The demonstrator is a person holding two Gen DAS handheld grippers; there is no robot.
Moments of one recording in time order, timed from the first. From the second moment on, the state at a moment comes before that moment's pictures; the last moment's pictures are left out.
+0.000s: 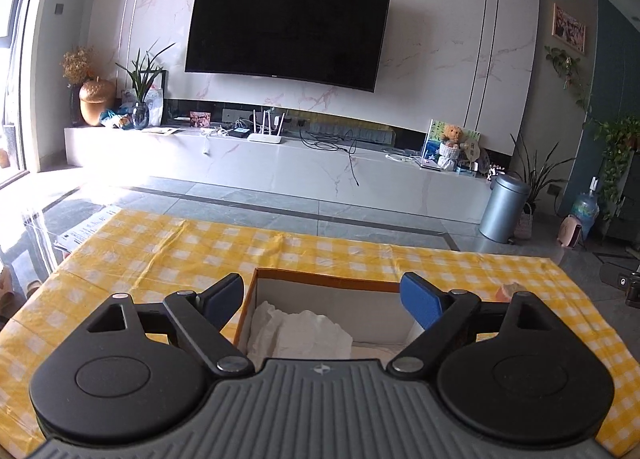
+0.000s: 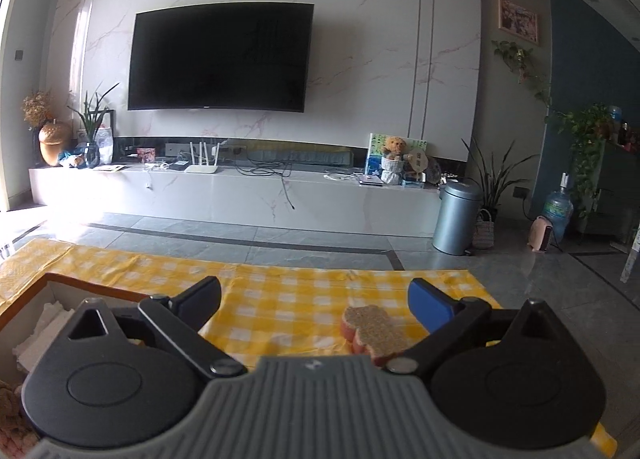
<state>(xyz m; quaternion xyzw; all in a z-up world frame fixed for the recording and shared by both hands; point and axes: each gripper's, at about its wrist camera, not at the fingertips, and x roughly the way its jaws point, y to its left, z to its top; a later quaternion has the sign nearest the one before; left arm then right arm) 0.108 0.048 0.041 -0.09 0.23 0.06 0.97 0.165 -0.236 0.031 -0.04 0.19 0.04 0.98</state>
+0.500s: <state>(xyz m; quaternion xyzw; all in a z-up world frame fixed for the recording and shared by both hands) 0.102 -0.035 0.053 -0.02 0.24 -0.03 0.97 0.198 -0.363 -0.021 0.02 0.33 -0.12 0.94</state>
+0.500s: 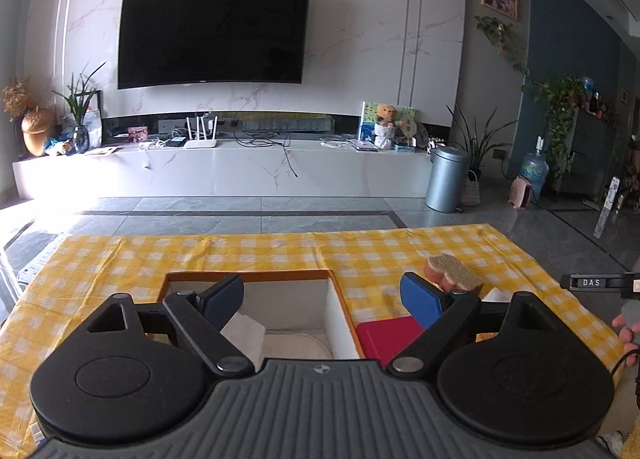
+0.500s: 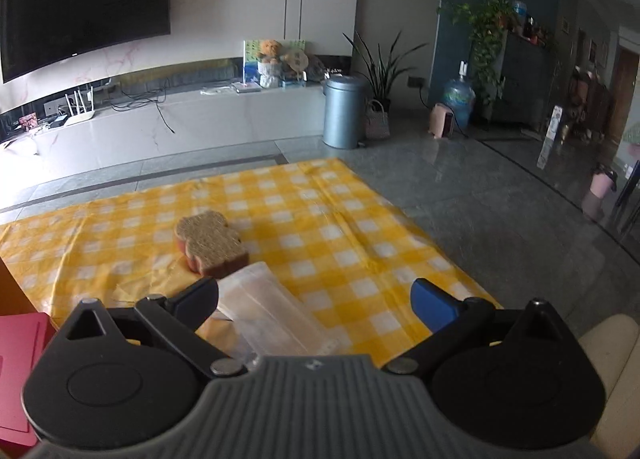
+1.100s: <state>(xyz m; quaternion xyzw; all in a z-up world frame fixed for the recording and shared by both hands) 0.147 -0.198 -0.006 0.11 0.32 -0.09 0.94 0.207 -0.409 -0.076 0.01 0.34 -0.11 0.93</state>
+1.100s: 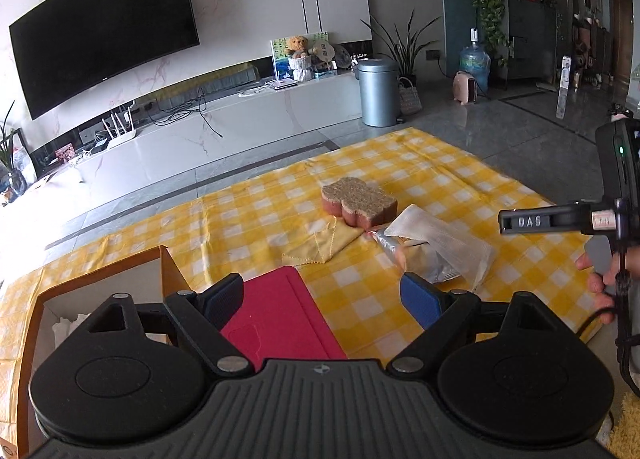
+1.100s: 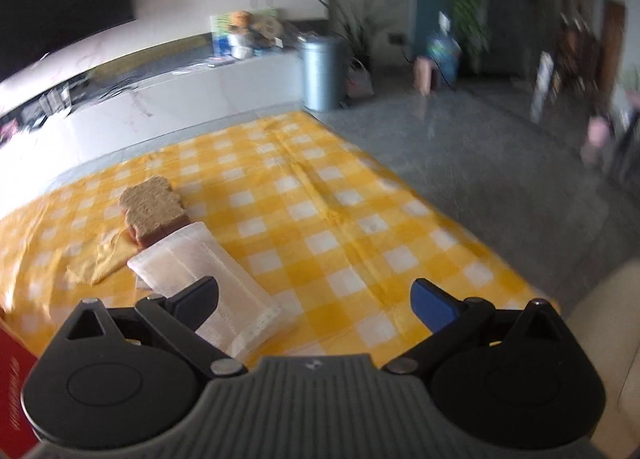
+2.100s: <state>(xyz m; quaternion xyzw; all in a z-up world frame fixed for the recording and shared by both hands) 0.213 -0.247 -0.022 0.18 0.40 -0.05 0.90 0.233 -0.435 -0.108 0.11 0.39 -0.05 0.91</state>
